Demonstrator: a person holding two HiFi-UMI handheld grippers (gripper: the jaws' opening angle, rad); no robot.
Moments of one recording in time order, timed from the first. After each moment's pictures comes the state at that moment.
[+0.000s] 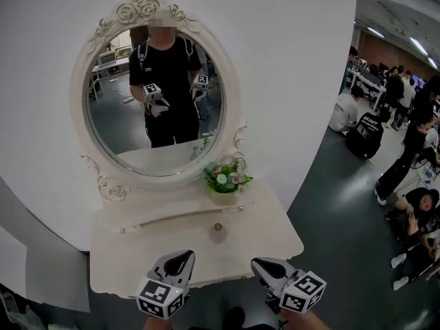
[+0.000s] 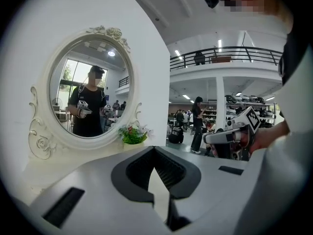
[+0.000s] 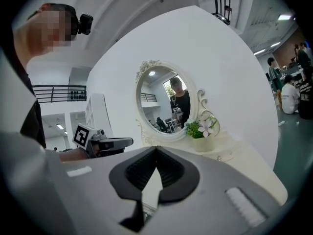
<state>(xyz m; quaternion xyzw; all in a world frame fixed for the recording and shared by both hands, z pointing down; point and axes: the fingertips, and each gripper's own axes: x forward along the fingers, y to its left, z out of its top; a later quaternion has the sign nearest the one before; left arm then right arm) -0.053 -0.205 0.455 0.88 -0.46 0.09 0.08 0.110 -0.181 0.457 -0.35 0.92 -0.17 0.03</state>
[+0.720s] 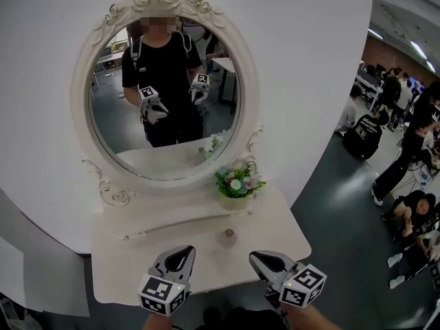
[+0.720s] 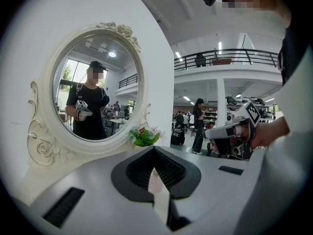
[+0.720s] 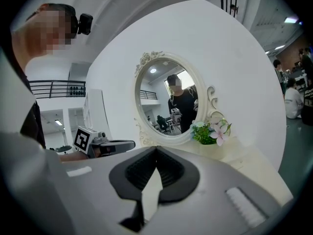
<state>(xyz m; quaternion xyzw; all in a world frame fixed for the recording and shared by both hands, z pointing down) -0.104 -0.254 0.458 0.88 -0.45 0.09 0.08 0.050 -0.229 0.442 -0.35 0.92 -0.17 0.01</state>
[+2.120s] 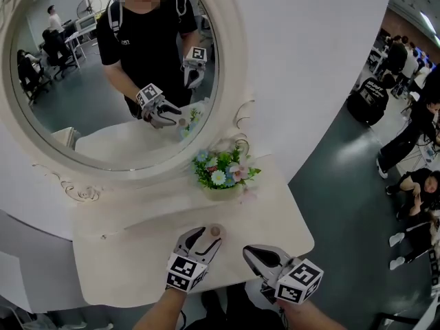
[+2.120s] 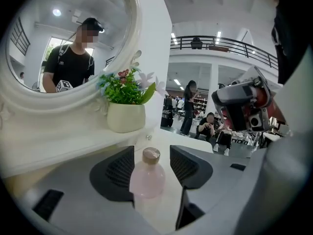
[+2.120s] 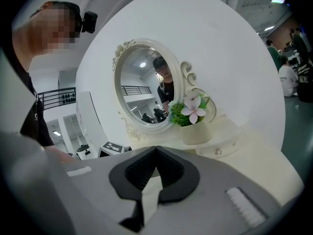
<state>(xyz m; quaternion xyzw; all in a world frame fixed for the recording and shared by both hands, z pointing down) 0.011 -0.363 0.634 0.90 -0.37 0.18 0.13 0.090 -0.307 0.532 -0.35 0.90 -0.25 0.00</state>
